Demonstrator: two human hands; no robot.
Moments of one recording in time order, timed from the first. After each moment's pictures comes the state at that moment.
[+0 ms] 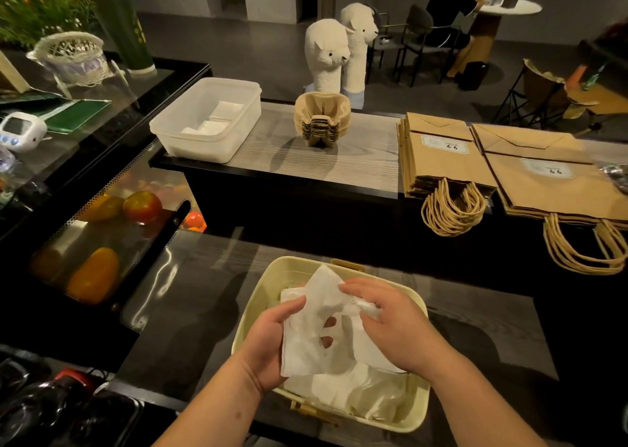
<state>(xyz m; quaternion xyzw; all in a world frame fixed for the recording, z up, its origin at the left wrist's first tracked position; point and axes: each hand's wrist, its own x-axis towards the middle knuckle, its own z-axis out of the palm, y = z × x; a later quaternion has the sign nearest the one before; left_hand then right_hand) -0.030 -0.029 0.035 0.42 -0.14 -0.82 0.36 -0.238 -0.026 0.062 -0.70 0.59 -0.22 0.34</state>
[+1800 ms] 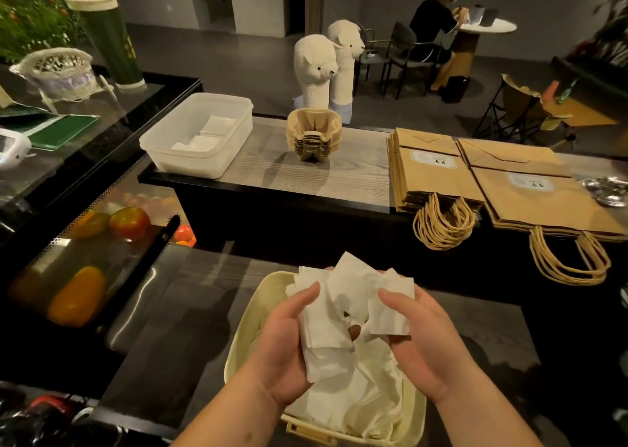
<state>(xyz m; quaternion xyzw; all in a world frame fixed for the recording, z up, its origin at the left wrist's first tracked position) -0.056 -0.035 0.086 0.35 -0.12 -0.86 0.36 -0.238 -0.016 0.104 -0.22 0.50 -0.52 0.66</state>
